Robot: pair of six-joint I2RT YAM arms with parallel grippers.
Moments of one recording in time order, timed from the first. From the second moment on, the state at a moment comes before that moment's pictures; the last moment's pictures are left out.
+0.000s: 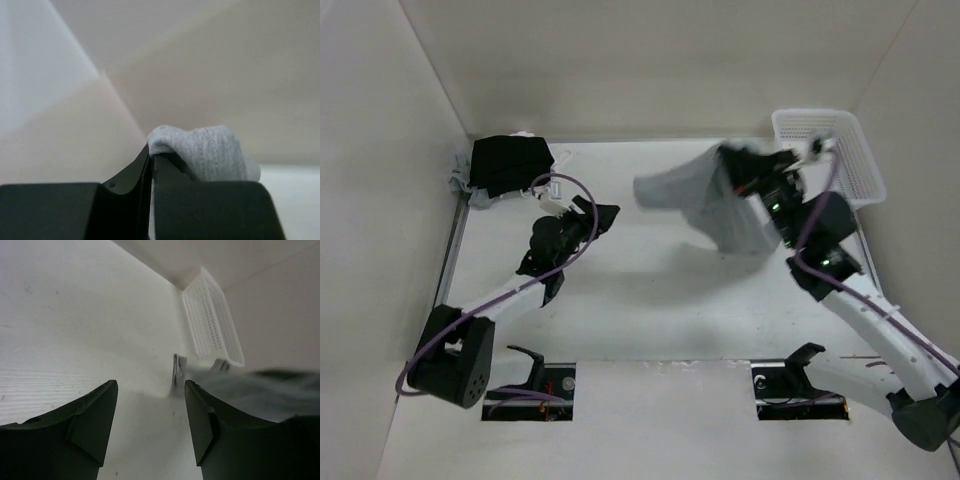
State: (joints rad) left arm -0.37 1.31 0.50 0.70 0.13 -0.90; right arm 0.51 1.00 1.15 0.32 0.09 0.51
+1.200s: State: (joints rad) left arm -0.56 1.17 0.36 0.07 -0.07 -0.78; right arm 0.96 0.91 0.44 -0.05 0.17 0.79
